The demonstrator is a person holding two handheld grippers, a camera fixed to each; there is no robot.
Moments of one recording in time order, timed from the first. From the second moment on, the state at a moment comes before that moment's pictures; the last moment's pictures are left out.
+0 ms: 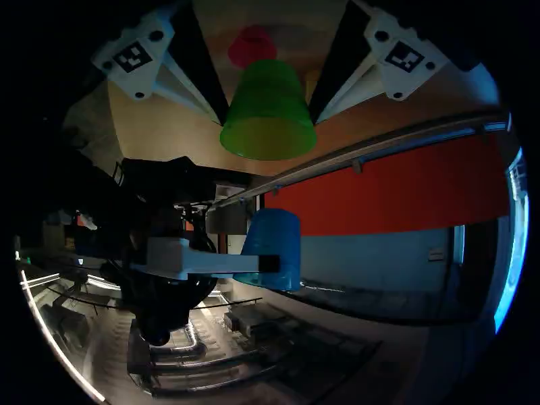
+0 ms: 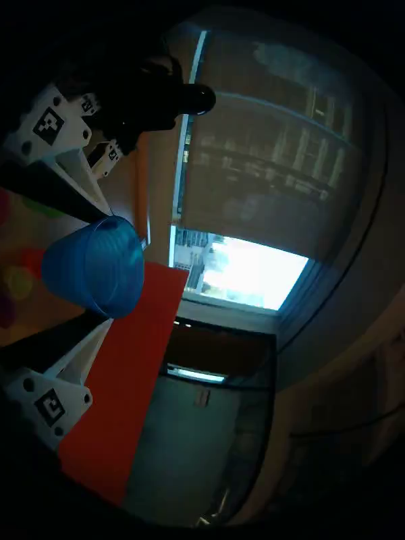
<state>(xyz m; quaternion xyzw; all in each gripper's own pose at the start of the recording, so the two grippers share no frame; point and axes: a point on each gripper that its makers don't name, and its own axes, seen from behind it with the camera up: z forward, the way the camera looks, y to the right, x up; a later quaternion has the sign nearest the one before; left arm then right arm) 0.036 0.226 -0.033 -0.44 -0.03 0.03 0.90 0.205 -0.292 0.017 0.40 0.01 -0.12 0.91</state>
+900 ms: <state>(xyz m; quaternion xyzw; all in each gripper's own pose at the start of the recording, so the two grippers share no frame) 0.004 0.197 -0.011 -0.40 -0.07 0.06 0.91 0.159 -0.245 0.018 0.40 -0.05 -0.06 0.91</state>
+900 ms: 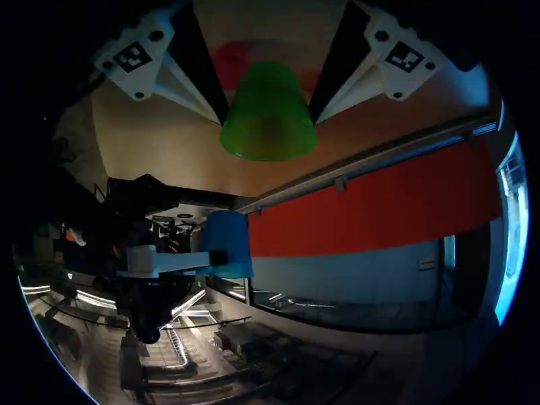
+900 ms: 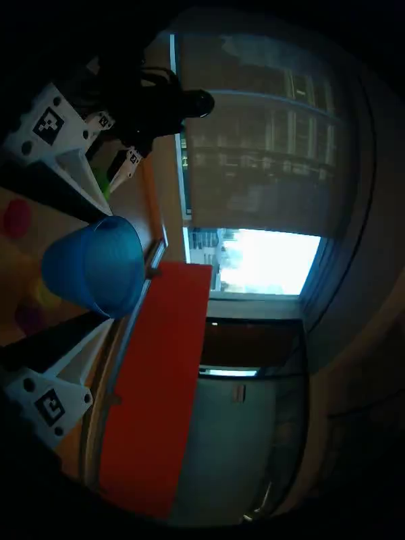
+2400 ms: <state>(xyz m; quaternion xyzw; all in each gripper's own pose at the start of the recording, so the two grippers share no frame) -0.138 0.185 0.015 -0.40 -0.26 0.16 0.86 -0.025 -0.215 0.034 0.43 -0.21 -0.12 0.87</state>
